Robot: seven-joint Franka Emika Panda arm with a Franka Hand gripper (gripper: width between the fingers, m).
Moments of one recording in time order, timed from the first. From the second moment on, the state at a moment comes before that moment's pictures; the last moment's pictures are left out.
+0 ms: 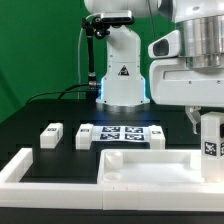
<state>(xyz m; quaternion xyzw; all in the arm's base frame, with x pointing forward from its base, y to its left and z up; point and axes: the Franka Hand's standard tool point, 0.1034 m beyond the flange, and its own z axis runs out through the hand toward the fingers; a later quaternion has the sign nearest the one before) 0.643 0.100 0.102 -0.90 0.43 0.00 0.08</state>
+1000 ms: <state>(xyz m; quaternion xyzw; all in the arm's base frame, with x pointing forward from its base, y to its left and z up) 0.641 0.103 0.100 -0.51 0.84 0.03 0.17</state>
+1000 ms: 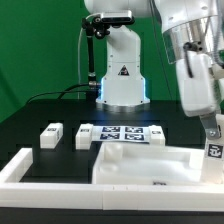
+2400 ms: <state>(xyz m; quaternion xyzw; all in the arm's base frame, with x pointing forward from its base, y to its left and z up) 0.654 0.111 0.147 -0.50 0.84 0.02 0.22</state>
